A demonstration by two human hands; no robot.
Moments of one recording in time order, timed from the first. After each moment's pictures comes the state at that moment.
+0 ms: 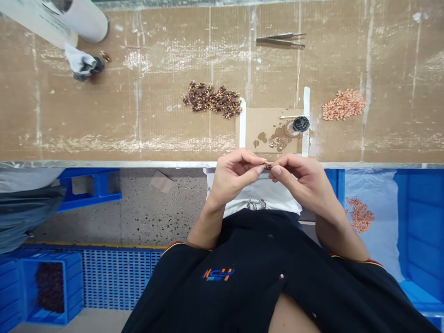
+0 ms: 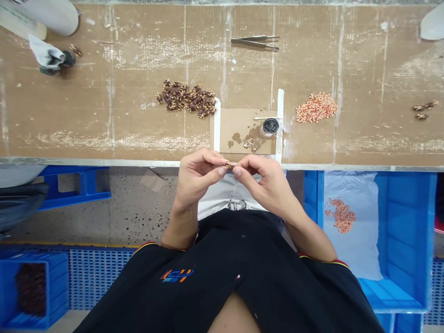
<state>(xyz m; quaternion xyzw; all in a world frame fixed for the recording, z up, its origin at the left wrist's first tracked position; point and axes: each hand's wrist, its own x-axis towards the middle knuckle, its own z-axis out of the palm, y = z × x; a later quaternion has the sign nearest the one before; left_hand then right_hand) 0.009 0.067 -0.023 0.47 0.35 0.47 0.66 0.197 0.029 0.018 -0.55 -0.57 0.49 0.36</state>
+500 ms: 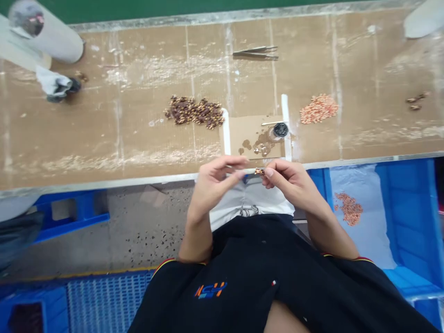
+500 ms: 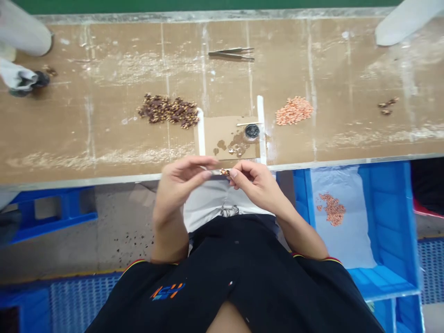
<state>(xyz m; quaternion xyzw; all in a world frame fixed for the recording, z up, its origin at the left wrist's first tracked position) -0.010 0.079 -0.023 0.55 0.42 0.38 0.62 0.204 0.026 0.007 -0.56 -0.49 0.55 0.37</state>
